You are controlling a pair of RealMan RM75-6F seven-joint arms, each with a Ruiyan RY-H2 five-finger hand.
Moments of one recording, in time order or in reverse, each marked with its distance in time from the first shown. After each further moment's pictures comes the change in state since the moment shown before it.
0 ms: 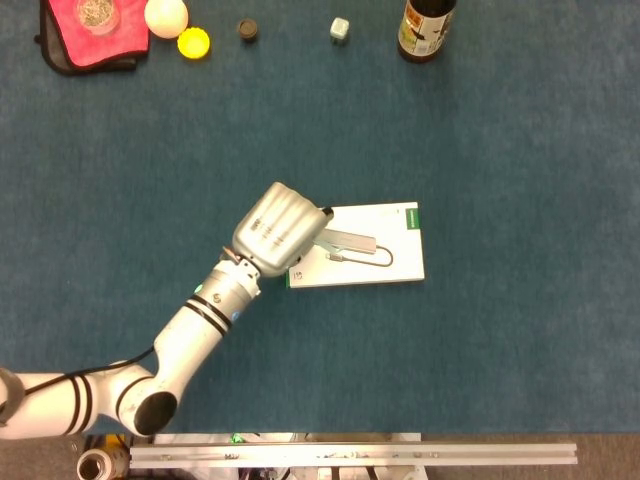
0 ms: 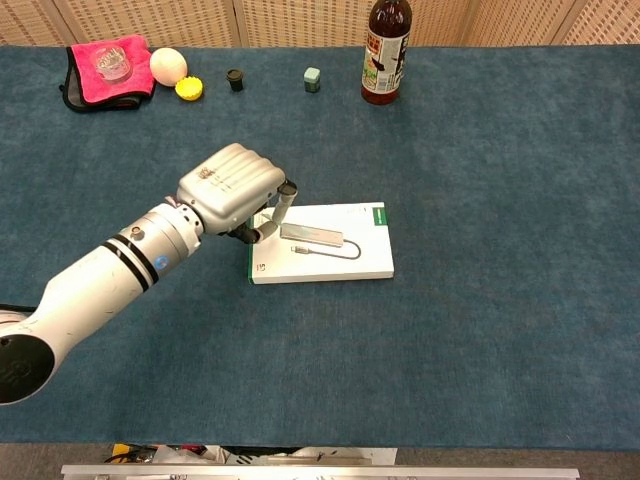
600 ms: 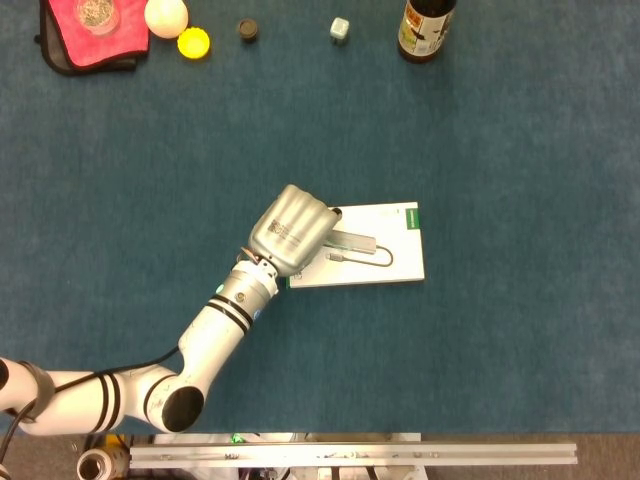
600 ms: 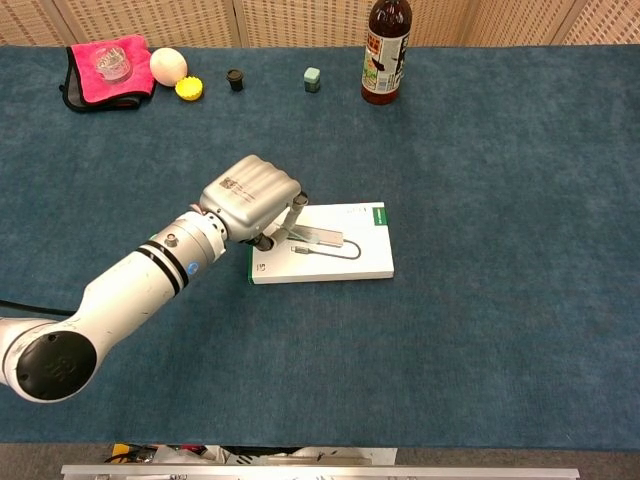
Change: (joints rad) left arm -0.034 -0.079 -0.019 0.034 -0.145 -0.017 0.162; right arm -0.008 0.000 0.004 0.009 0.004 0.011 0.016
